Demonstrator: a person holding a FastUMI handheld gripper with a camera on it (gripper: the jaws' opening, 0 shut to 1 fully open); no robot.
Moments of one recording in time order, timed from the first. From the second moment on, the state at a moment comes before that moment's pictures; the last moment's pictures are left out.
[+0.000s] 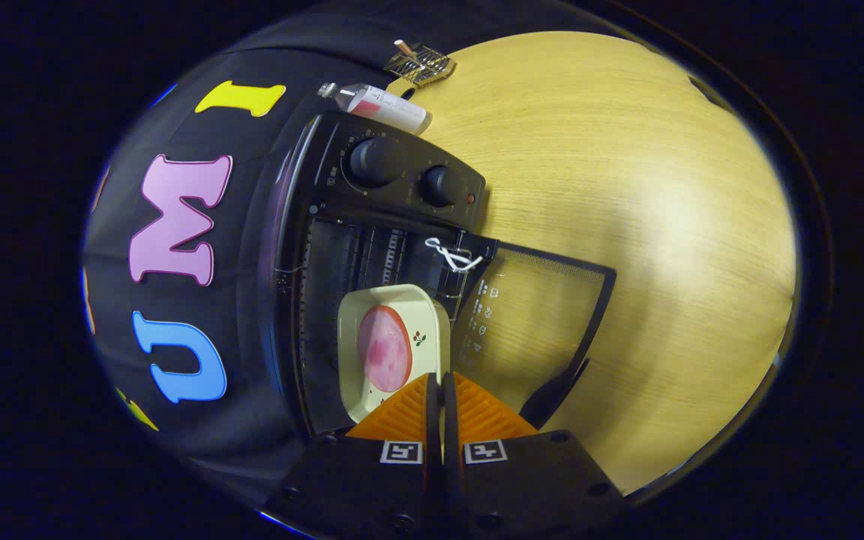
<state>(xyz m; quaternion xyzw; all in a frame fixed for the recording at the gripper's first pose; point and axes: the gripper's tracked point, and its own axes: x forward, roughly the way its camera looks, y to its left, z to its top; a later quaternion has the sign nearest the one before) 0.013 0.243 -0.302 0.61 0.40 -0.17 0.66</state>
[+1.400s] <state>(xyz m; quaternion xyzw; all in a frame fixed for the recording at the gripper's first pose) 0.034 0.289 -0.305 0.68 0.40 -0.19 0.59</state>
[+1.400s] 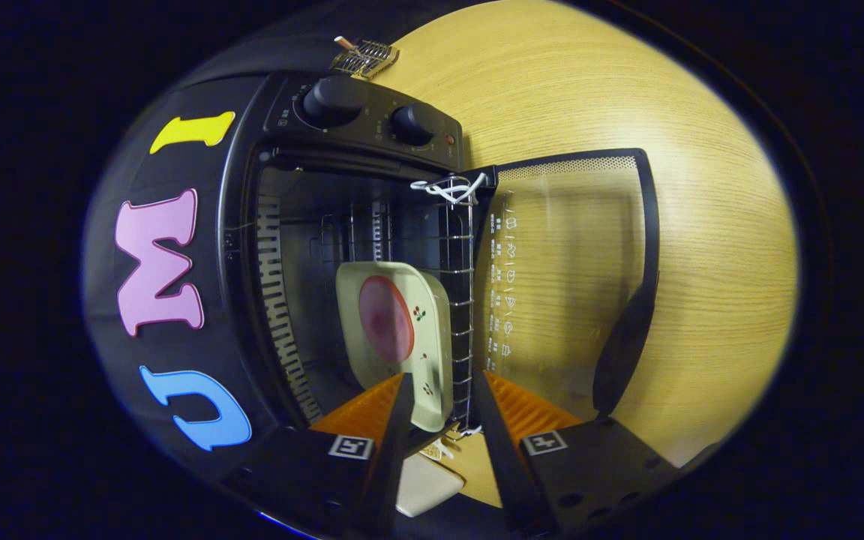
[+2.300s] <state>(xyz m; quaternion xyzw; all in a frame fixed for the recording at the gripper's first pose) -0.063 0.236 -0.249 0.29 0.41 0.12 0.86</state>
